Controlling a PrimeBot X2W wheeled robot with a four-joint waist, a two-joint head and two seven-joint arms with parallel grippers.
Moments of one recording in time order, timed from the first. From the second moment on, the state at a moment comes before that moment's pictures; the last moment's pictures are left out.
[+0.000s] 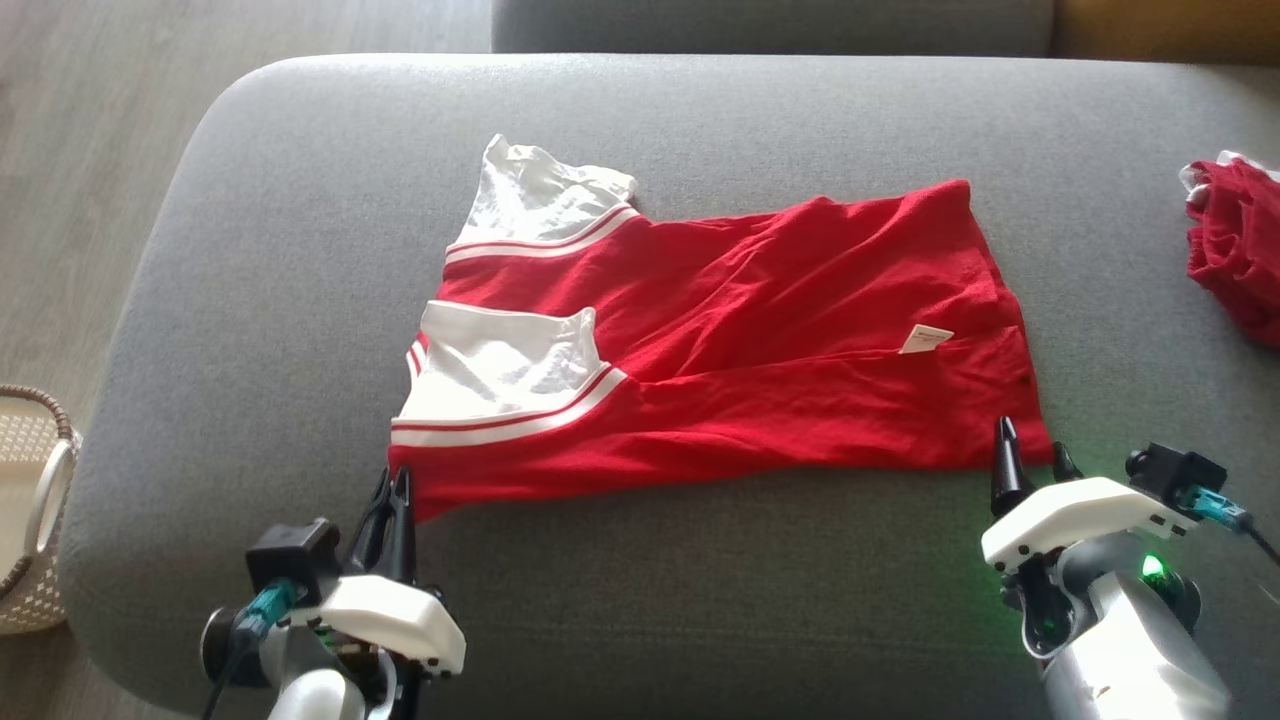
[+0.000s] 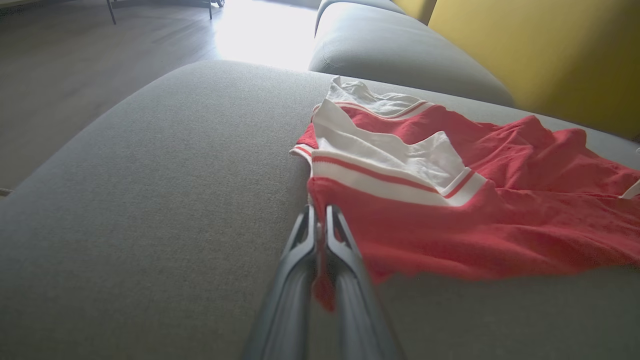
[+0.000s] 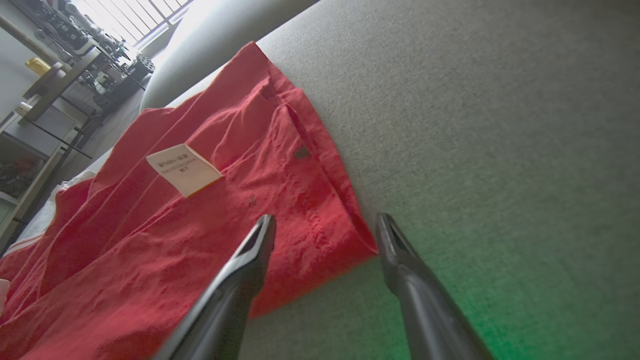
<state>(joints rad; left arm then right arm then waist) -0.06 0.03 -0.19 0.41 -0.24 0.02 -0.24 -0.41 -0.05 -0.12 0.96 0.51 0.13 -0.24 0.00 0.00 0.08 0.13</state>
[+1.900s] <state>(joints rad) 0.13 0.19 -0.22 0.35 -0.27 0.05 -0.01 -0.21 -0.05 0.00 0.93 0.66 0.13 -0.23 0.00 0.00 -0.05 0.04</state>
